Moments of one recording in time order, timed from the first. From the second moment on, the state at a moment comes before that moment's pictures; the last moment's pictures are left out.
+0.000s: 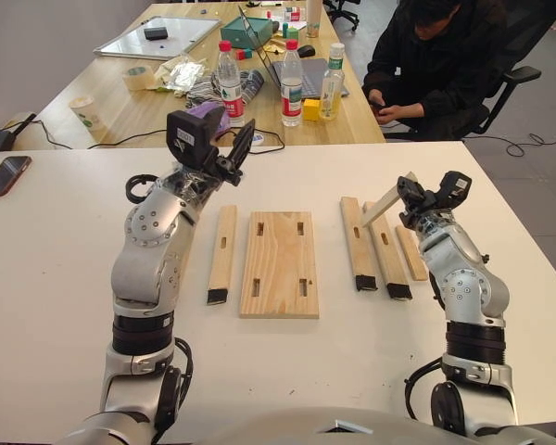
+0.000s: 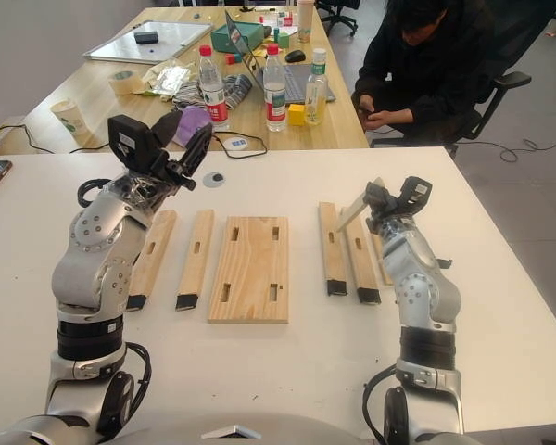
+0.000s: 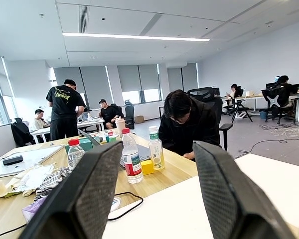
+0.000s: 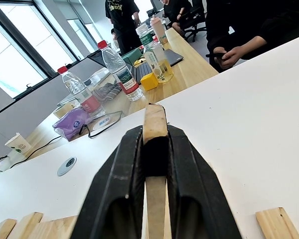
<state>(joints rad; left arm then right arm) -0.39 0.26 0.06 -0.34 -0.27 0.41 -0.30 -0.28 -0.19 -0.23 -0.07 0.65 0.51 -0.02</state>
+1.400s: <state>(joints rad) -0.66 -0.02 -0.29 -0.20 -0.39 0.62 -0.40 -0.11 -0.26 0.06 -0.32 0.31 0.61 0.24</state>
